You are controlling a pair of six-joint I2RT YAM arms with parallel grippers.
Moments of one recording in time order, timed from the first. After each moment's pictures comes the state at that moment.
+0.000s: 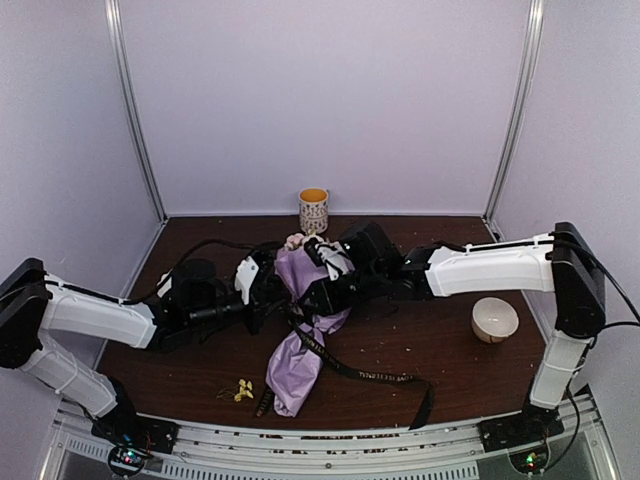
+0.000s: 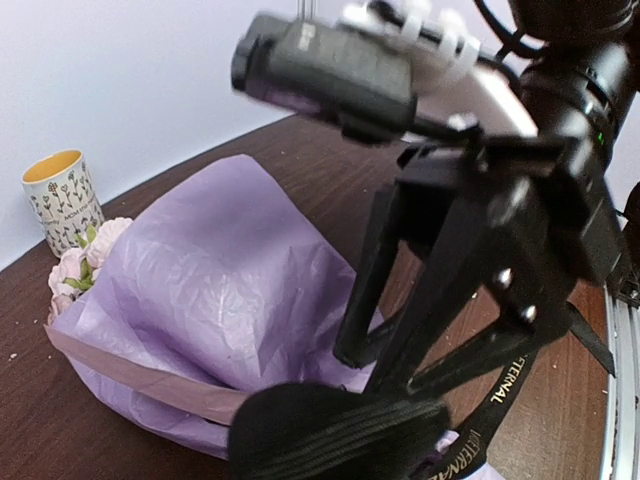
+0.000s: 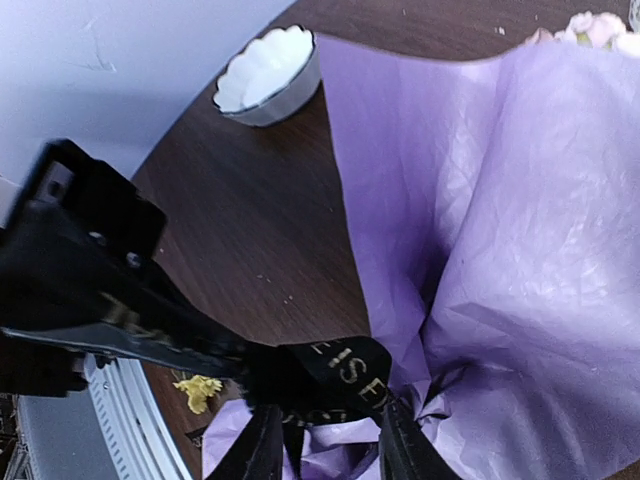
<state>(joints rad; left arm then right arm) -0.82 1.40 0.52 0.63 0.20 -0.02 0.94 1.78 1.26 -0.10 -0.25 0.42</state>
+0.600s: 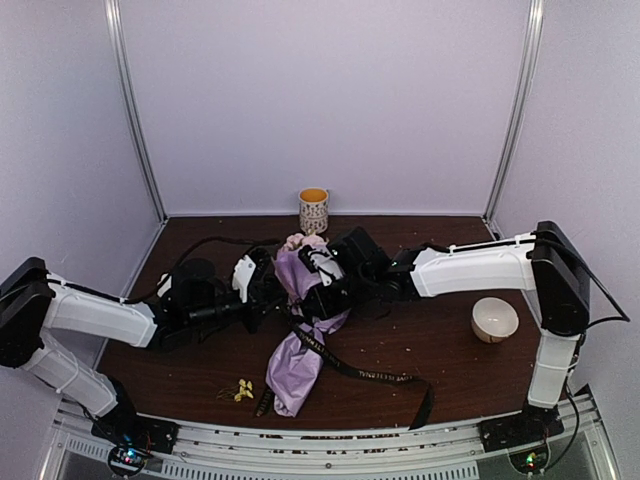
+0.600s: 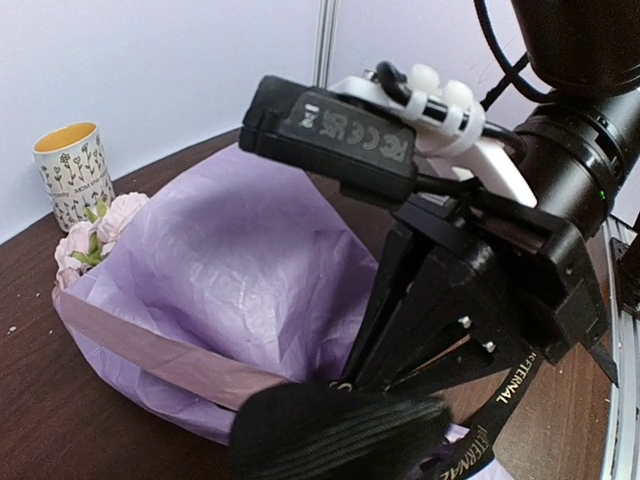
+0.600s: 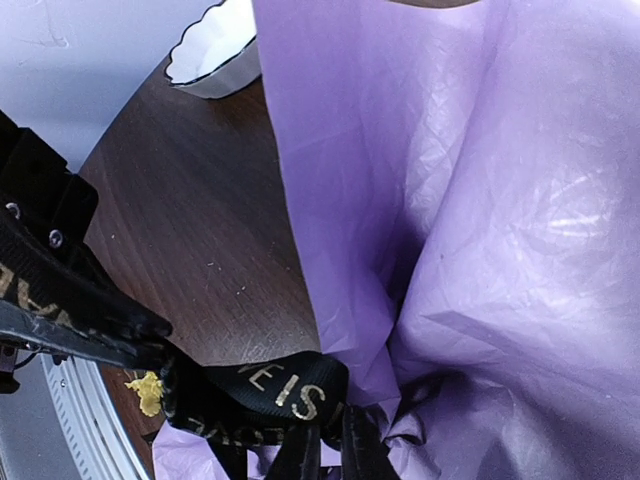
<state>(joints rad) -0.80 1.41 0.52 0.63 0.20 -0.07 0.94 1.89 1.32 -0.16 -0.20 0.38</state>
